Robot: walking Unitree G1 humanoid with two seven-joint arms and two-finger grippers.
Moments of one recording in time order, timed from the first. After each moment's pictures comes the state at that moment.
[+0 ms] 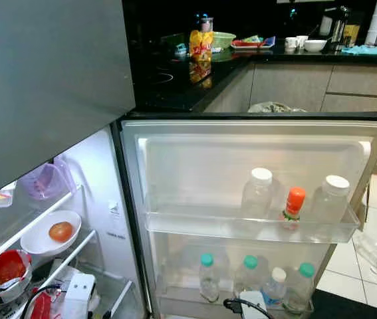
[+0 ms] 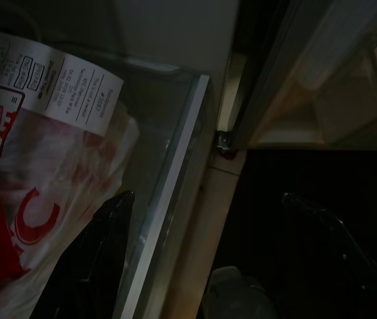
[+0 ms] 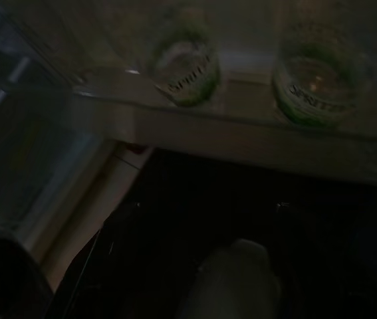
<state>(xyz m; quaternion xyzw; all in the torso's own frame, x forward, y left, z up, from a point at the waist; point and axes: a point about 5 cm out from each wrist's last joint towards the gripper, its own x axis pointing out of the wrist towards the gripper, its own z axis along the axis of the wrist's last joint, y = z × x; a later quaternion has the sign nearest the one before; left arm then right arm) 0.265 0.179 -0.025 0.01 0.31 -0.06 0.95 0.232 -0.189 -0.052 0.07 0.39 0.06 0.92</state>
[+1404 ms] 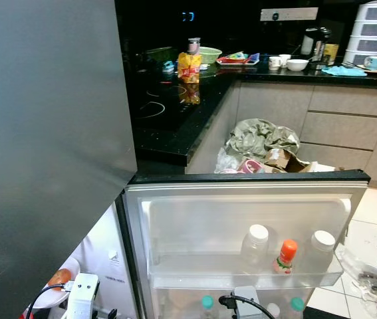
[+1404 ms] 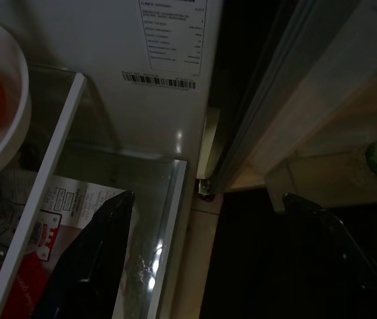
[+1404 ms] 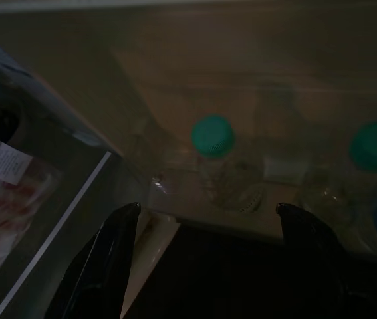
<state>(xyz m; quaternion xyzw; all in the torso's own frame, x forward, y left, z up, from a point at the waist) 0.265 0.170 -0.025 0.01 0.29 -0.08 0.95 0.240 -0.177 -0.045 0.09 0.35 0.11 0.92</state>
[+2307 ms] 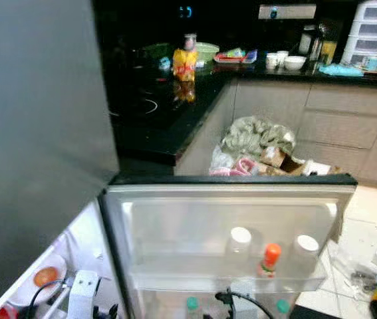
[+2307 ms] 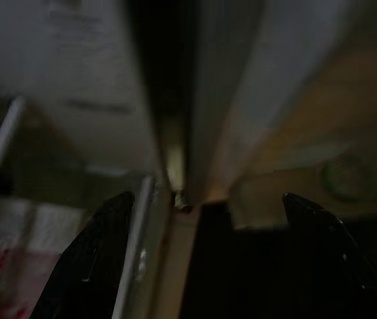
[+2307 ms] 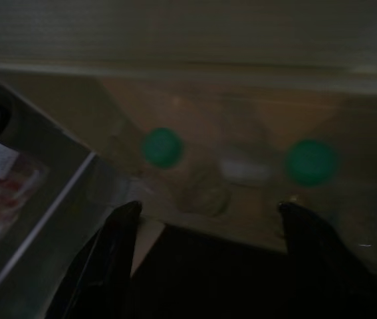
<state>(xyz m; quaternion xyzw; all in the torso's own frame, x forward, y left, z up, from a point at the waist) 0.273 0.167 -0.017 0.02 0.27 -0.09 0.96 0.242 -0.175 -0.044 0.09 0.35 0.11 0.93</state>
